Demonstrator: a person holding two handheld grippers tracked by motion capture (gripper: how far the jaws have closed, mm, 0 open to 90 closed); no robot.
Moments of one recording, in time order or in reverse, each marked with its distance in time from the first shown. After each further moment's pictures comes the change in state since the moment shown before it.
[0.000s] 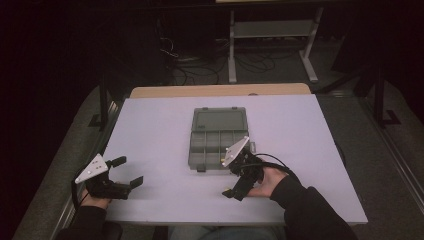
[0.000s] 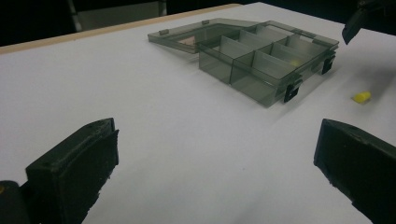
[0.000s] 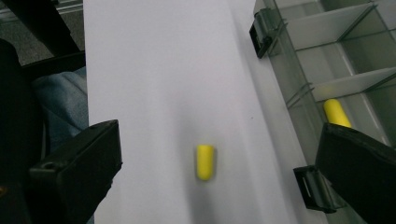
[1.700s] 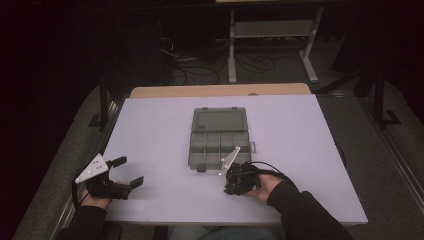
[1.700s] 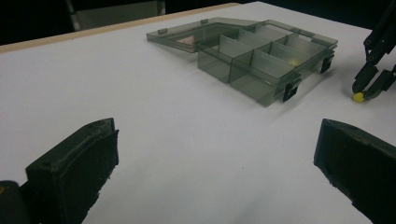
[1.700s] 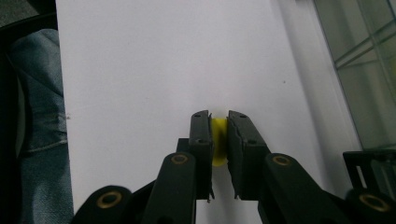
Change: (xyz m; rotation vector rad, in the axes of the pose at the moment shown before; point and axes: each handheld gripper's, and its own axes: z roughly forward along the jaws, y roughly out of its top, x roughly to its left) left arm 0.000 0.000 0.001 0.002 -0.005 0.000; right arm 0.002 -0.012 0.033 0.137 0.021 0.003
